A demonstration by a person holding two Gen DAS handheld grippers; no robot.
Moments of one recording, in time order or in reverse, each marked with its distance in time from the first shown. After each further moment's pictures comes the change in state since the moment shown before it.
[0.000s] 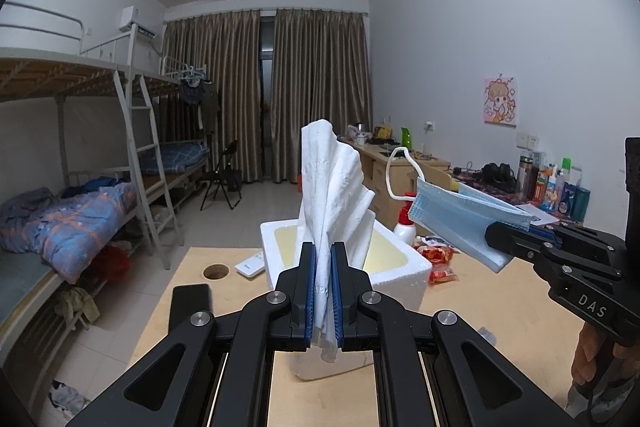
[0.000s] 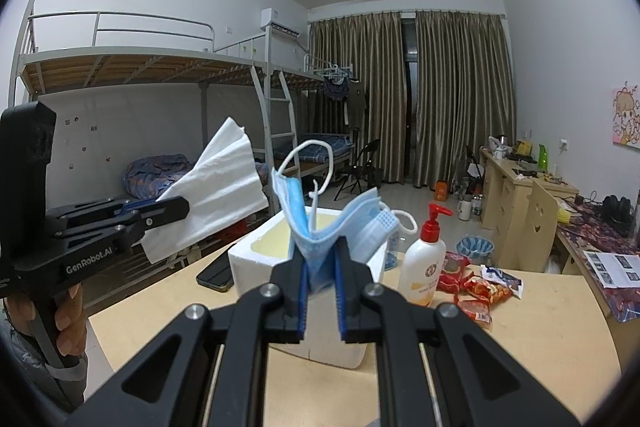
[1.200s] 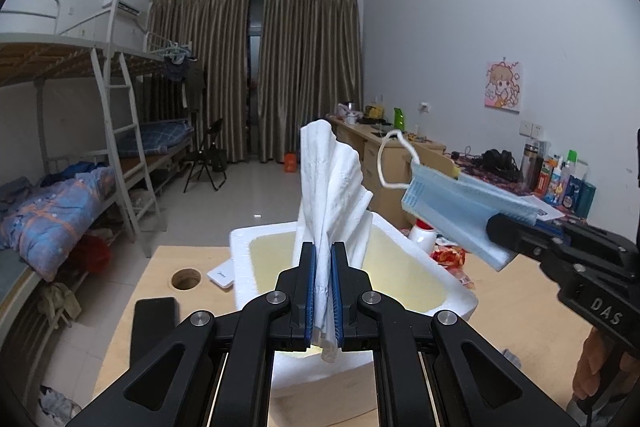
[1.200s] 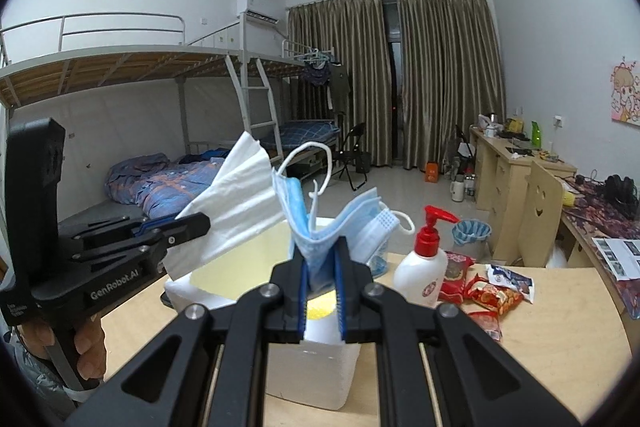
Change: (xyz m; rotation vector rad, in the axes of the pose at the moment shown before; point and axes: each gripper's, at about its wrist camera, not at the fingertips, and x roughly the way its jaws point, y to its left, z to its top) left arm 0.115 0.022 0.017 -0.022 0.085 -0.042; right arm 0.062 -0.022 0.014 0.068 0.052 -0.052
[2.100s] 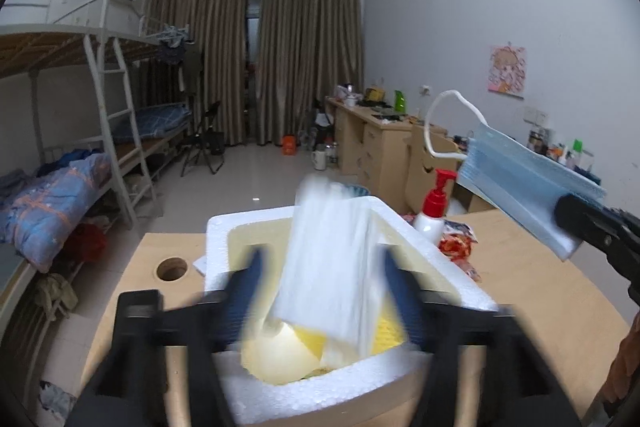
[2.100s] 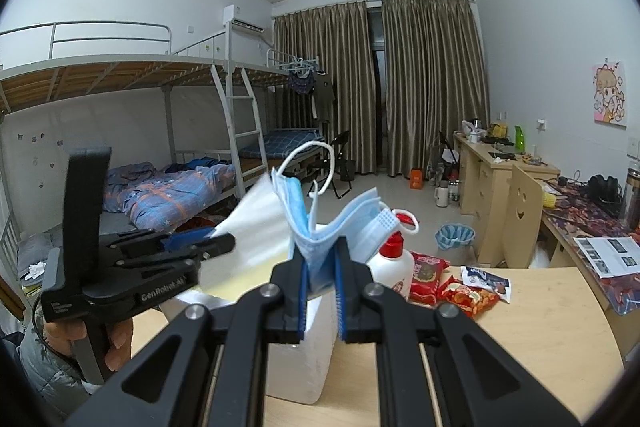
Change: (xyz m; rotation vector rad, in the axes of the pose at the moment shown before) left arm 0.044 -0.008 -0.002 0.004 0.072 -0.012; right arm -0.020 -0.006 0.002 0.009 -0.028 -0.053
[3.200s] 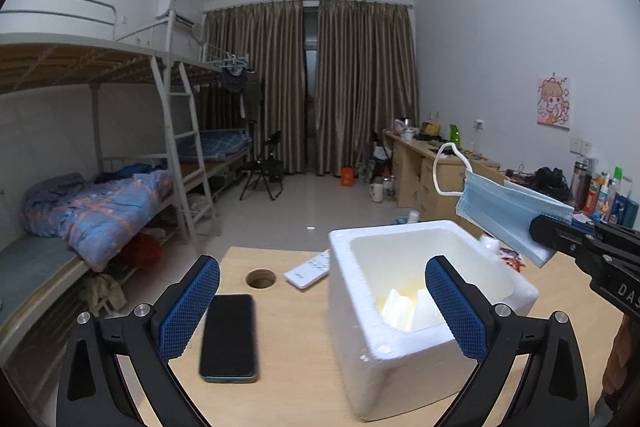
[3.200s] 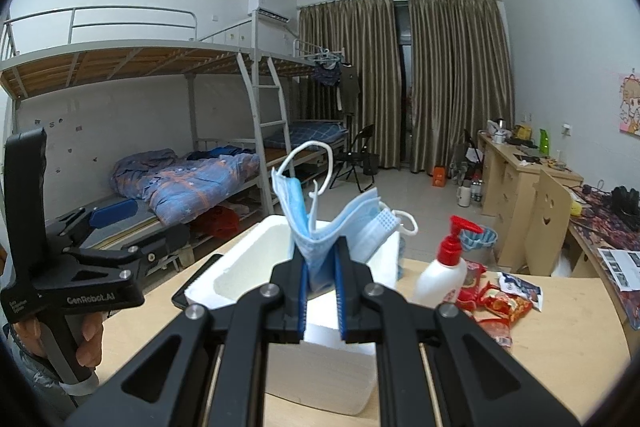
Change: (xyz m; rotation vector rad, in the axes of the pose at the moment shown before) left arm -0.079 0.043 -0.014 -0.050 -0.129 0.215; right arm 0.033 0.028 0.003 -0.040 0.035 0.083
